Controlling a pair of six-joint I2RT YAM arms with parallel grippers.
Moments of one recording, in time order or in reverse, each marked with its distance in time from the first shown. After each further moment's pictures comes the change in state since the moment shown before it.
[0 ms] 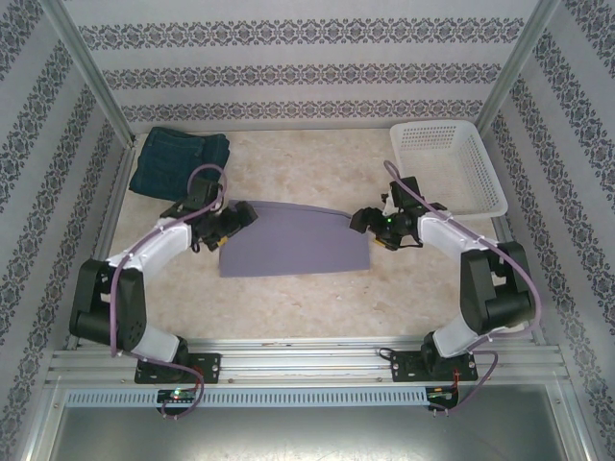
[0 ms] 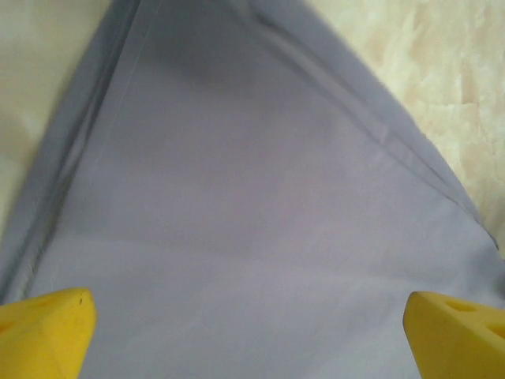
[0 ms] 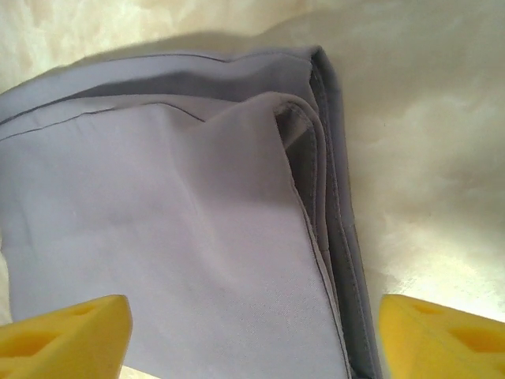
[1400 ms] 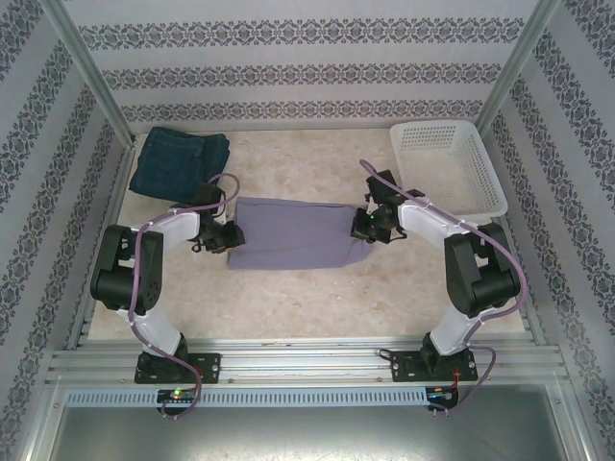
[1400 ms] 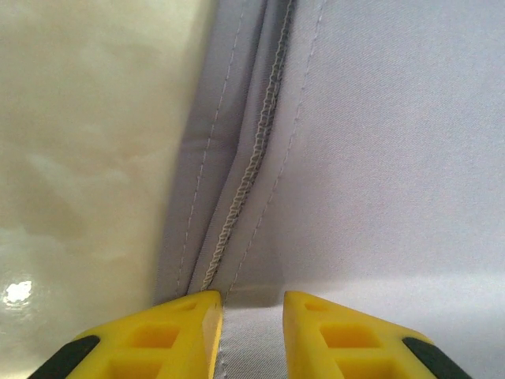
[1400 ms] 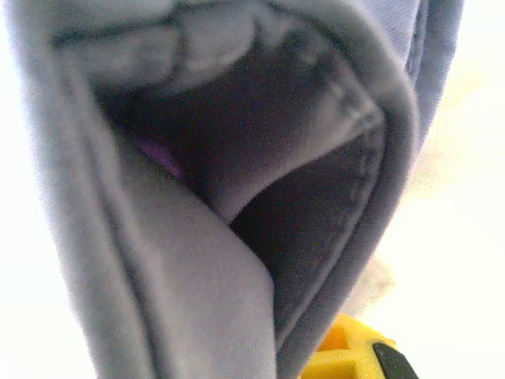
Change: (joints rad) left arm 0.051 0.229 0.013 -0.045 0.054 0.283; right arm 0.123 0.121 0.181 -0.185 0.167 -0.005
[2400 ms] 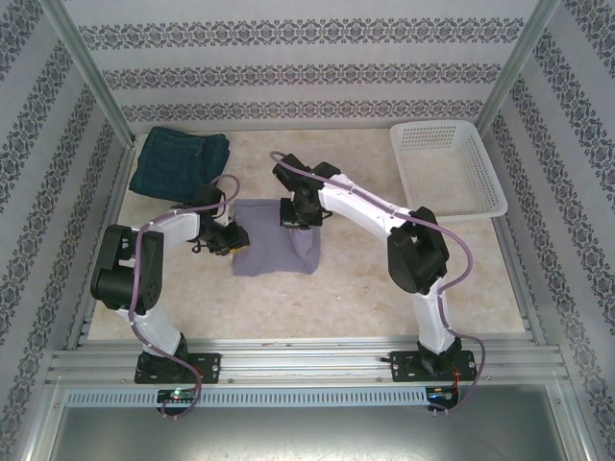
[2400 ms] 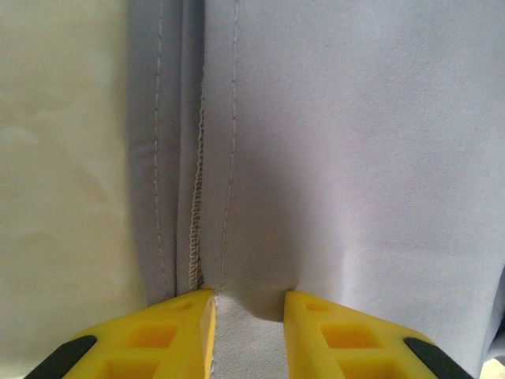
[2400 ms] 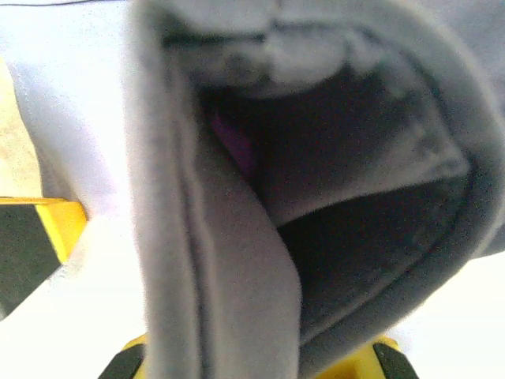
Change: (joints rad) left arm 0.000 0.000 -0.008 0.004 0.126 -0.020; right arm 0.401 0.395 0.735 -0.370 0.162 0.156
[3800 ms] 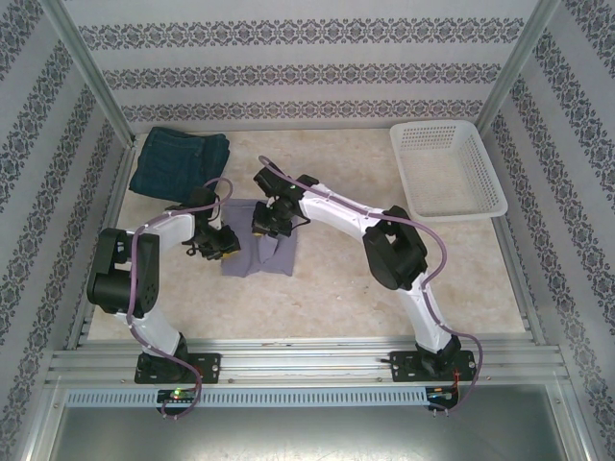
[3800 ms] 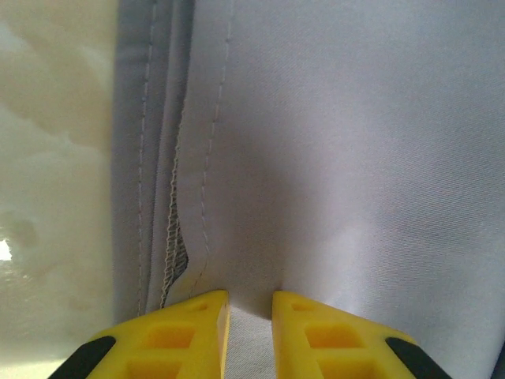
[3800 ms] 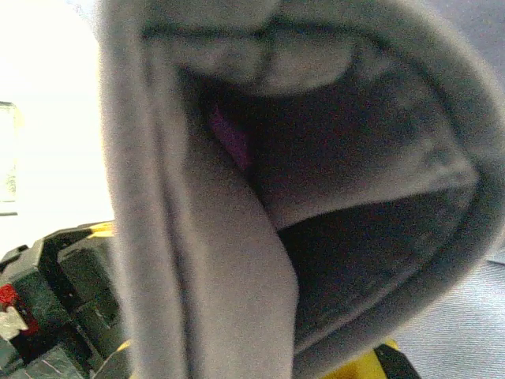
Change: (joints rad) left arm 0.033 -0.027 -0.020 -0.070 -0.074 -0.003; right arm 0.060 0.142 0.051 0.251 -0.257 0.250
